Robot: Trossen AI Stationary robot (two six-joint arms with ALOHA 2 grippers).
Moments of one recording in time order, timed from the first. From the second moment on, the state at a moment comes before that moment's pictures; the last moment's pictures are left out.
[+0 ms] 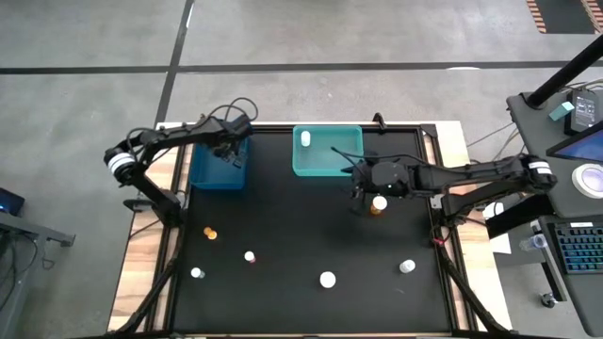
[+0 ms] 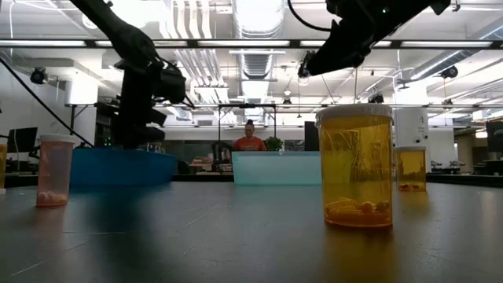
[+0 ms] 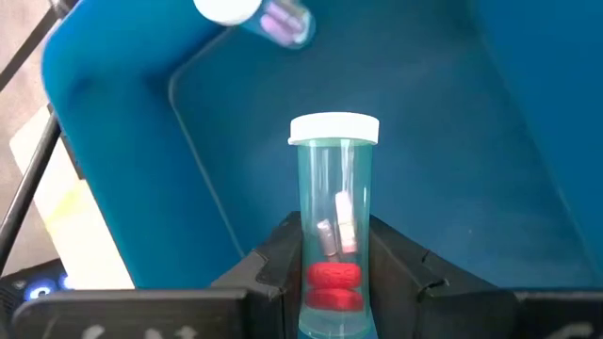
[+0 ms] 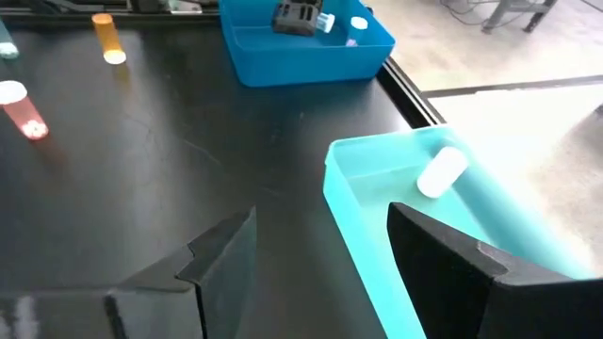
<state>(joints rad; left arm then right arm) 0.74 1.54 0.98 -0.90 -0.44 -0.32 -0.01 1.19 0.82 -0.16 0.31 0.01</state>
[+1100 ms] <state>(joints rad) 0.75 1.52 0.84 -0.50 -0.45 -0.34 -0.01 1.18 0.81 -0.14 0.31 0.00</state>
